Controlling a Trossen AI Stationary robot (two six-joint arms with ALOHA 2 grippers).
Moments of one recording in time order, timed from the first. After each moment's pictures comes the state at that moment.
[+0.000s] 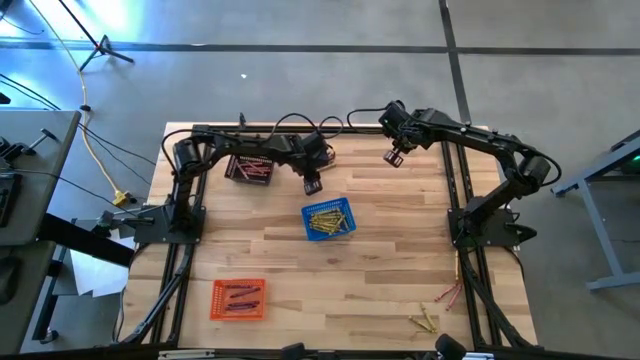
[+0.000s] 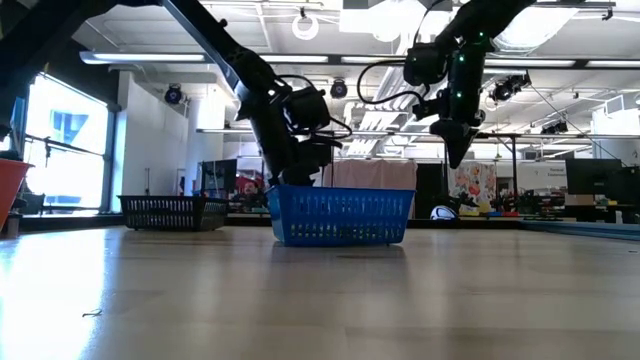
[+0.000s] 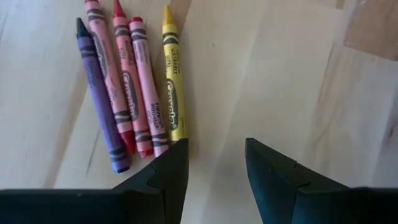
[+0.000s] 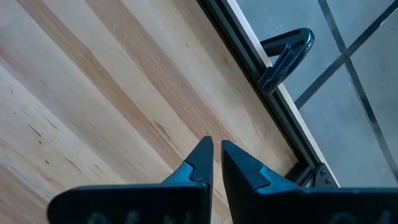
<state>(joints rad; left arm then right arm) 0.43 2.04 1.34 -0.44 0.04 0.14 -0.66 1.53 1.18 -0.91 0.36 -0.09</state>
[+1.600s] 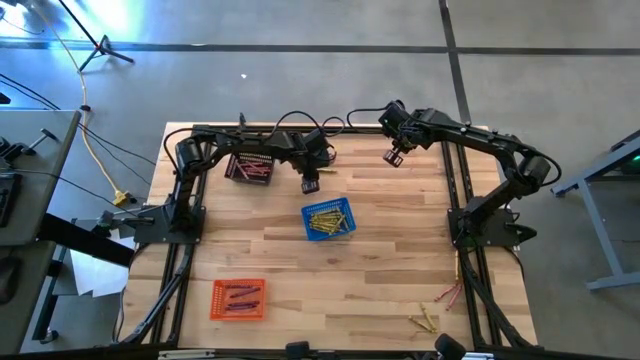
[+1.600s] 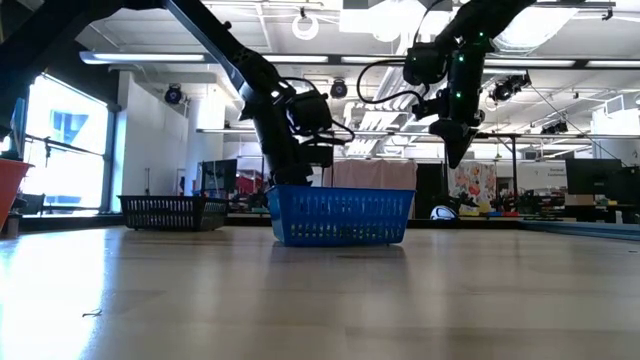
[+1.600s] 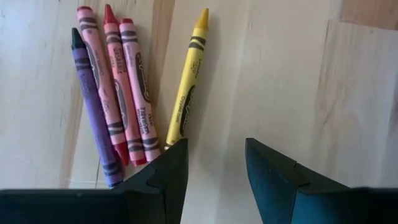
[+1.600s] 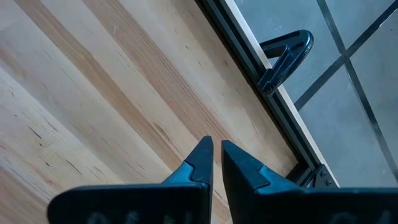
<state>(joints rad) 0.45 2.06 1.39 -0.51 0.06 0.28 -0.66 1.53 1.18 -0.91 0.36 -0.09</state>
